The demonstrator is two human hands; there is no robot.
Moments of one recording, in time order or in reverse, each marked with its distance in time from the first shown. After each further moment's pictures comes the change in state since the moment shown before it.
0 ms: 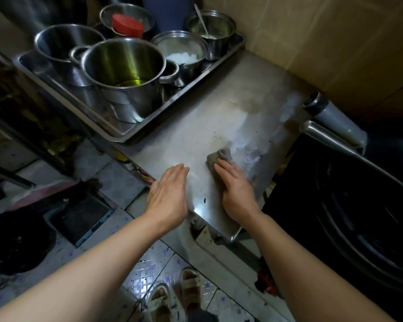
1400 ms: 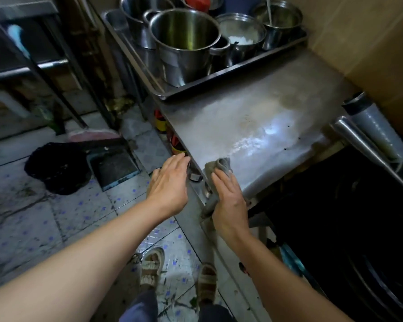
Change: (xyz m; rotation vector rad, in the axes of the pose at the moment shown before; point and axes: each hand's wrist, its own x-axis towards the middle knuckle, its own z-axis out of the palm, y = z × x) left_hand -0.075 0.022 0.028 -0.034 0.098 -0.334; right_hand -0.089 -0.022 0.009 0.077 -0.120 -0.131
